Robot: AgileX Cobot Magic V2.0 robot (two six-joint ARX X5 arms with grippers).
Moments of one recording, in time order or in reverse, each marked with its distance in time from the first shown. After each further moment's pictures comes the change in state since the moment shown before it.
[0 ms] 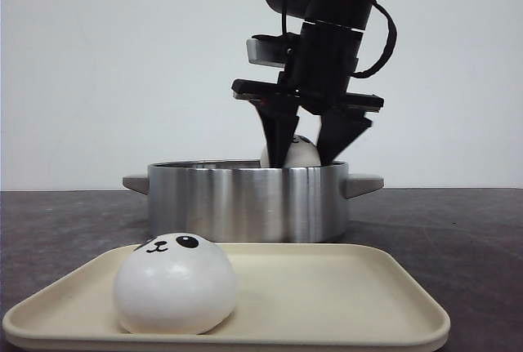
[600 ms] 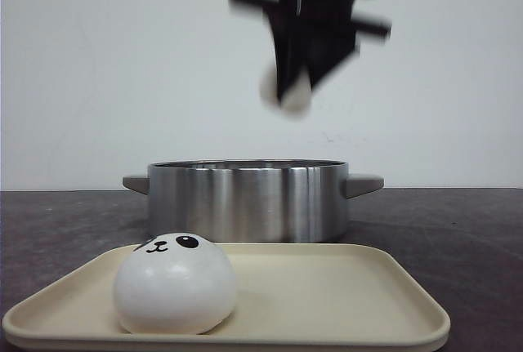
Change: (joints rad) left arm 0.000 0.000 0.000 0.025 0.004 0.000; right arm 0.045 -0.110 0.000 -0.006 0.053 0.042
